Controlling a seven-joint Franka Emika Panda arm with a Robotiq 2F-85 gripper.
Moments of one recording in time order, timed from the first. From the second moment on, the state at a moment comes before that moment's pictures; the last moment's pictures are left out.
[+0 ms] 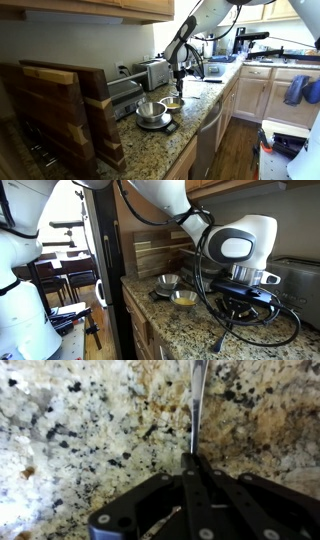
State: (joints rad) arm -0.38 0.66 -0.08 -1.67 0.05 2.26 -0.79
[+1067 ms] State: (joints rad) arm -0.23 0.38 -0.09 -1.86 -0.22 2.05 -0.69
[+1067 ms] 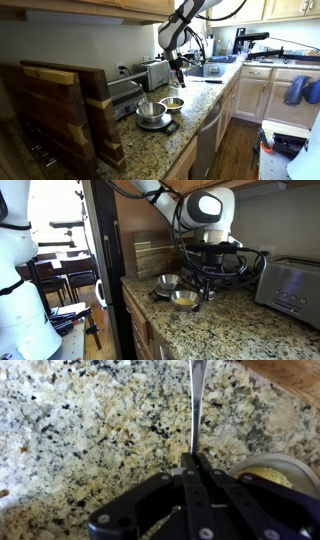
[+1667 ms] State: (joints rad) arm -0.10 0.31 -0.05 -1.98 -0.37 1.91 -0.63
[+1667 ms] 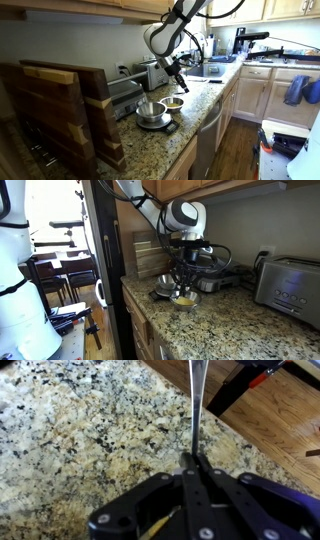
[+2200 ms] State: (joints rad) arm -0.10 0.30 -0.04 -1.98 -0.34 1.91 -0.63
